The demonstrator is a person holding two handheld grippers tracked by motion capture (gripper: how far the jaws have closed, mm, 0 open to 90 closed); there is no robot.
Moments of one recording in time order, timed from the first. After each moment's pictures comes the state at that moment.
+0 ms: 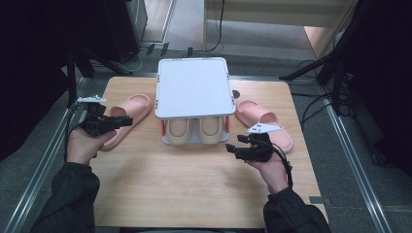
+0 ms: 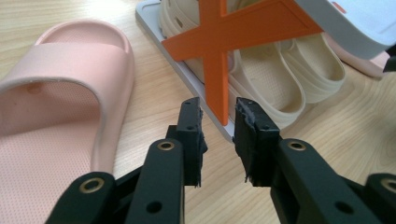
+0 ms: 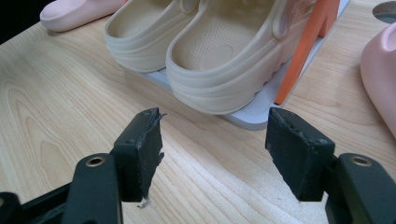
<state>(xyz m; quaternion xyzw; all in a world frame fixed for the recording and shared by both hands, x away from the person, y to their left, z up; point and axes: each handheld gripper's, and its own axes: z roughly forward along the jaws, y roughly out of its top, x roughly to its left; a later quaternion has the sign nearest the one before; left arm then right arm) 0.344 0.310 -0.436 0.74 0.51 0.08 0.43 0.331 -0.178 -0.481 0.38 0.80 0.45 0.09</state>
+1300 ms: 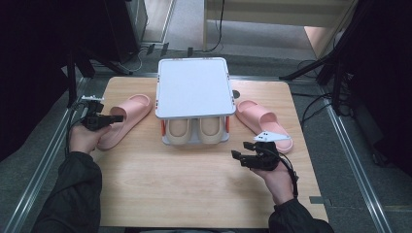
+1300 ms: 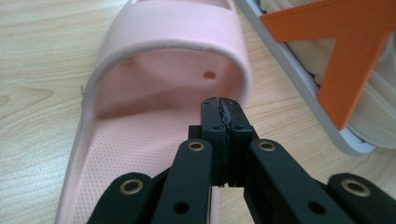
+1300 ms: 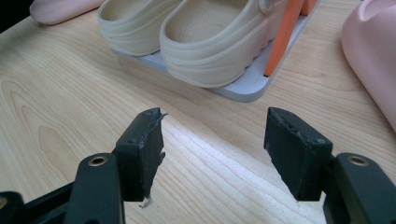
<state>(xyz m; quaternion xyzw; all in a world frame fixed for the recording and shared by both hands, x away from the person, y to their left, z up) 0.396 0.355 -0.497 0.73 0.57 0.09 0.37 0.308 -0.193 -0.487 0.41 0.80 0.44 0.10</state>
